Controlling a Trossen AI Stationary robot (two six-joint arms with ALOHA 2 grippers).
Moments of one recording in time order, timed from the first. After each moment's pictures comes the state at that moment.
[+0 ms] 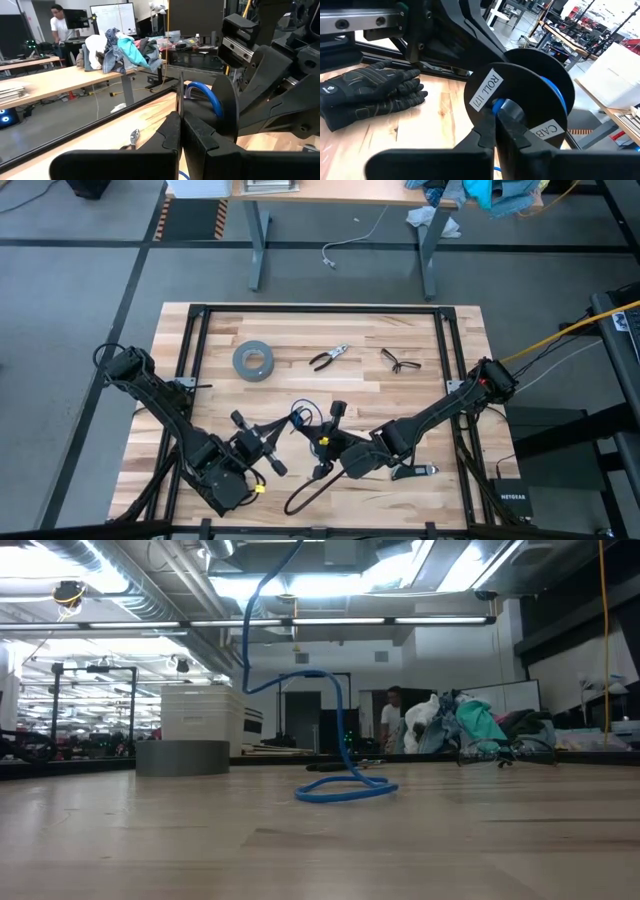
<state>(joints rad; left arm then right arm) -0.77 1.61 1.13 0.03 -1.56 -0.44 0.52 1.84 1.45 -0.01 0.85 -0.08</state>
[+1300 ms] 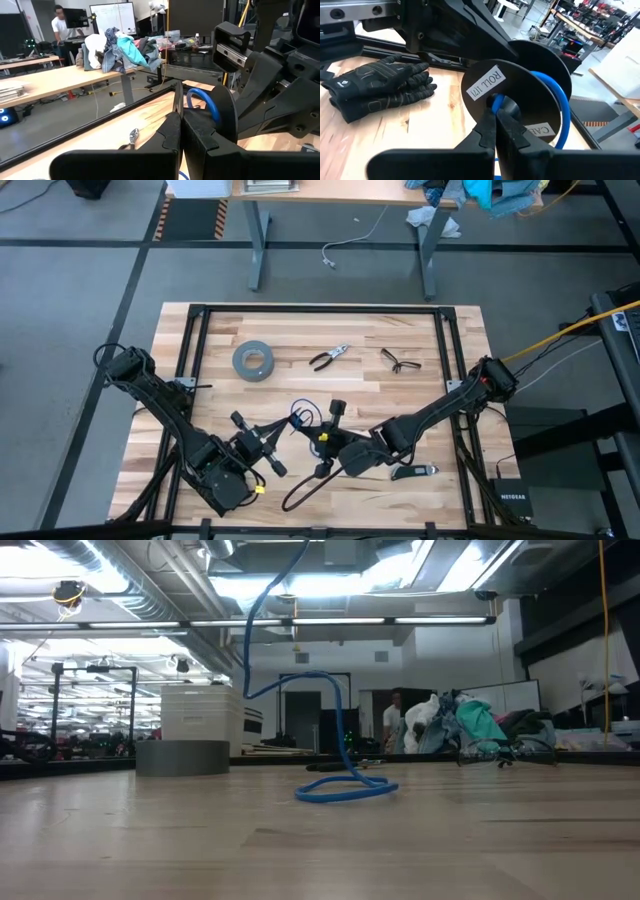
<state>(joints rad) -0.77 1.61 1.13 0.04 -1.57 -0.44 0.52 1.82 1.45 -0.09 0.77 0.01</state>
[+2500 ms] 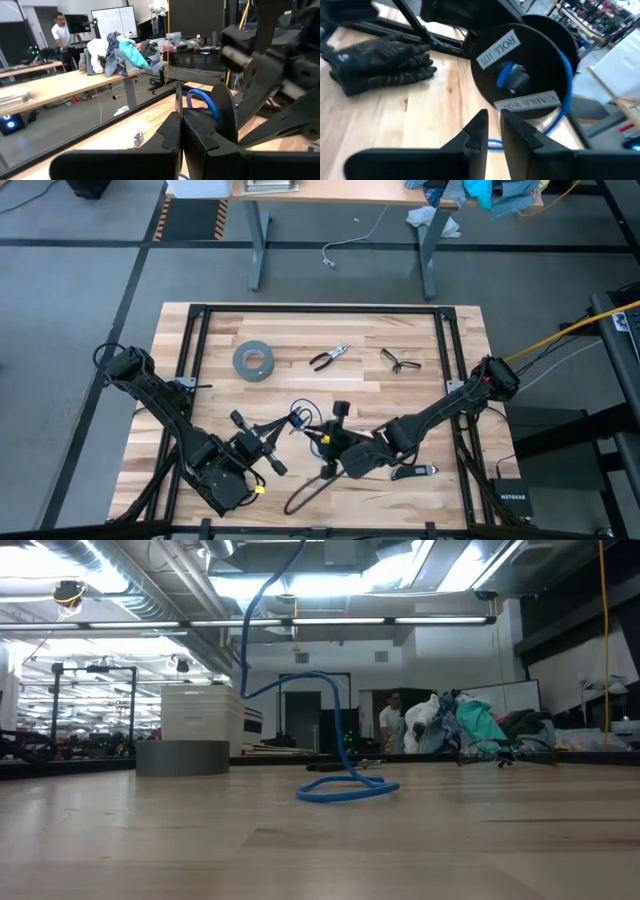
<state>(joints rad) -0.77 1.61 1.14 0.04 -1.57 -0.40 0.54 1.80 1.45 -0.19 0.79 -0.01</state>
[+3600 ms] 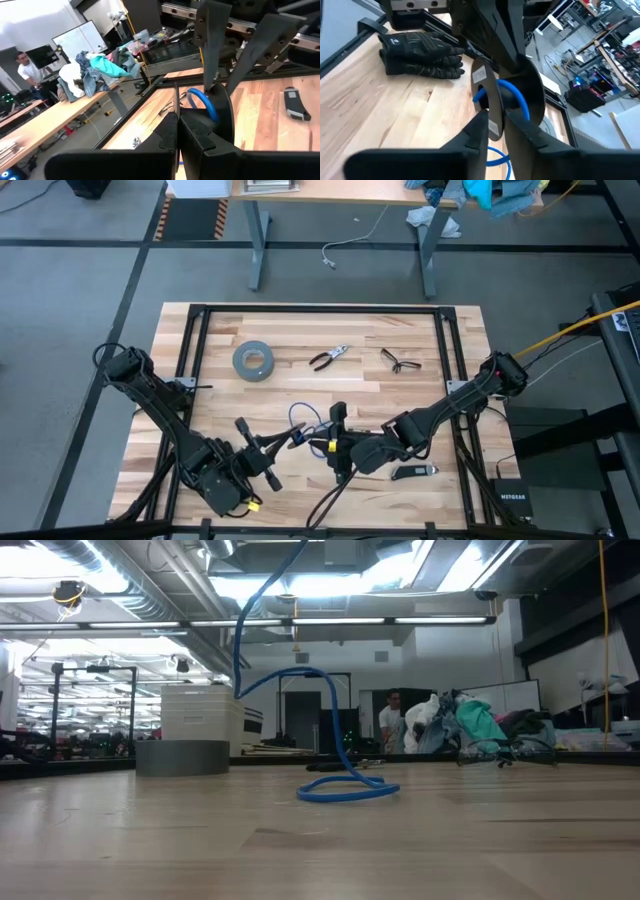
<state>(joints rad) -0.81 1.61 1.13 0.05 -1.44 -0.07 0.53 1.73 1.45 -0.23 0.59 -0.29</state>
